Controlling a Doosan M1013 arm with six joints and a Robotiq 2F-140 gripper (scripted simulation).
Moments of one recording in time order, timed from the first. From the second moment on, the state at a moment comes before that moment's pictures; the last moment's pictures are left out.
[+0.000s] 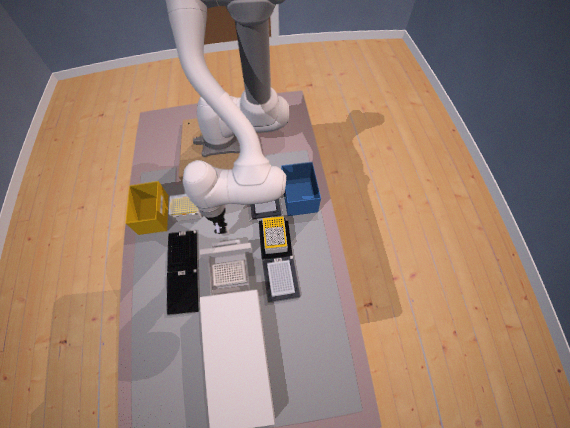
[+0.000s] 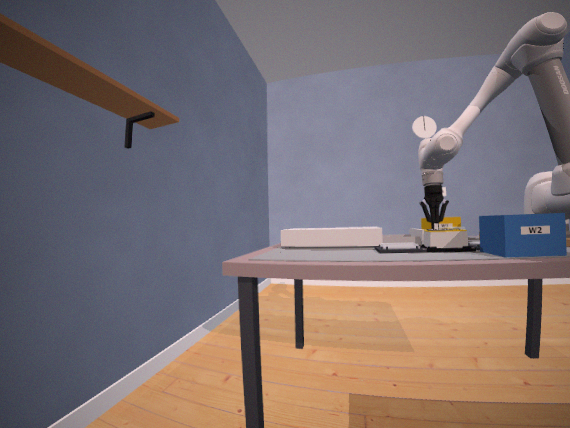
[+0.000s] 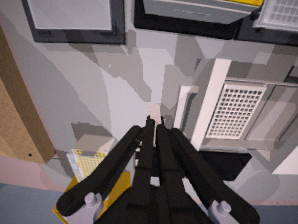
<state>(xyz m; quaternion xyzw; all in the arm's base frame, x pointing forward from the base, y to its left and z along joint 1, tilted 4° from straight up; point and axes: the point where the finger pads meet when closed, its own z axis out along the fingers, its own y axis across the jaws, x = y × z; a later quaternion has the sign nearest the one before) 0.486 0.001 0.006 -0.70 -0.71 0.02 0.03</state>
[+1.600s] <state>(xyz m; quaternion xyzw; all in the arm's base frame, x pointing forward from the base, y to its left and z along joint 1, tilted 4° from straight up) 0.485 0.001 -0.017 -0.70 -0.71 0.02 0.03</state>
